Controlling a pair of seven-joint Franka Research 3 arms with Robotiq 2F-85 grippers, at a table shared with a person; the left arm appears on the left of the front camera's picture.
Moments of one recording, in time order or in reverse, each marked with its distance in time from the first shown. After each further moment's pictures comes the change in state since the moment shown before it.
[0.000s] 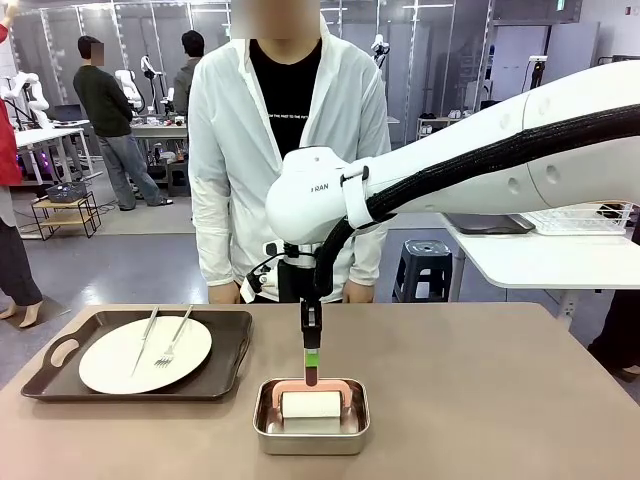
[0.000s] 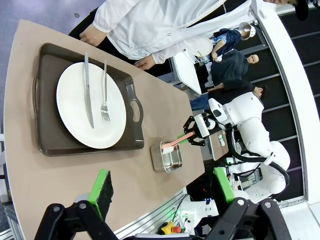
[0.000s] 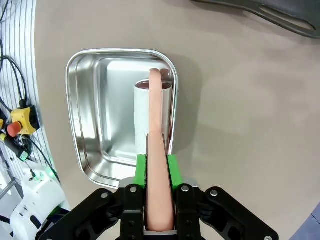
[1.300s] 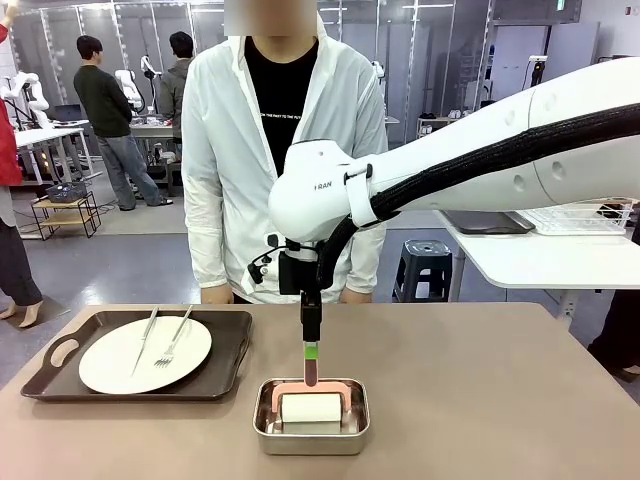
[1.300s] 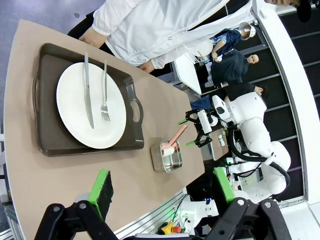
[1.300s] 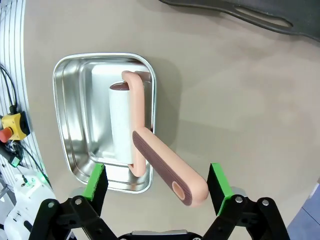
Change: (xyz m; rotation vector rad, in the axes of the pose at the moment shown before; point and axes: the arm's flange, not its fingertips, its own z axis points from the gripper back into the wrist) left arm 0.000 0.000 0.000 0.000 0.000 0.000; right arm -0.002 -0.004 0.013 -0.067 -0.027 -0.005
